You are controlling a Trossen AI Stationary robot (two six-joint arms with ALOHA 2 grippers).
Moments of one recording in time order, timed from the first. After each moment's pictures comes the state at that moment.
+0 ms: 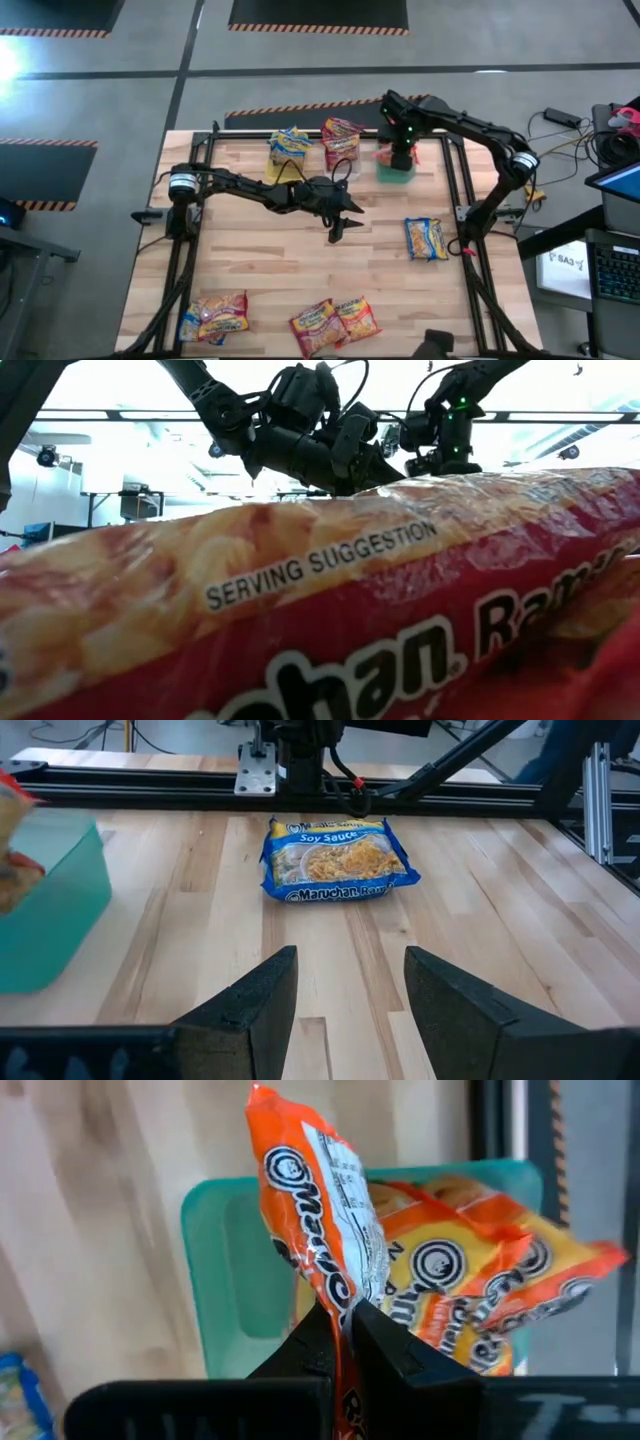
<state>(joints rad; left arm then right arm) 0.09 1.96 1.15 0.45 0.23 0.00 -0.74 1.64 1.39 -1.09 -0.01 -0.61</state>
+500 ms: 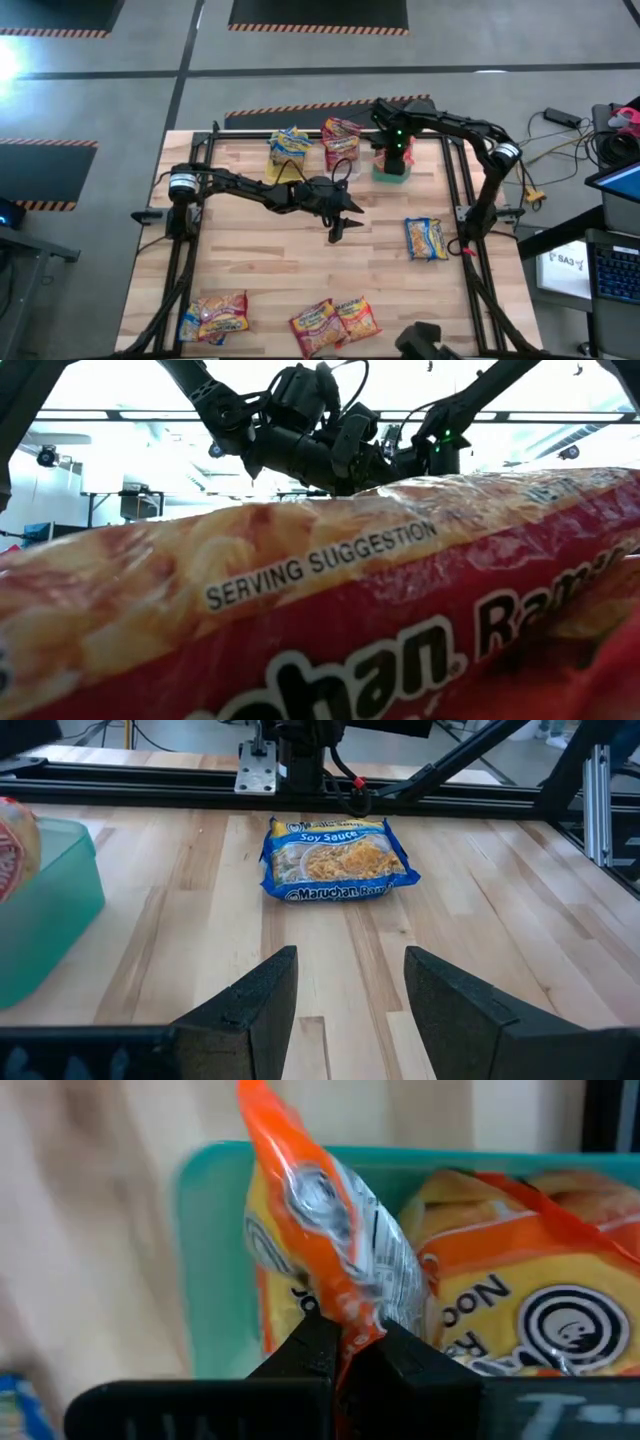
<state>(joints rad) 0.09 1.96 1.15 0.45 0.23 -0.01 -0.77 1.81 1.38 -1.06 -0.06 -0.61</state>
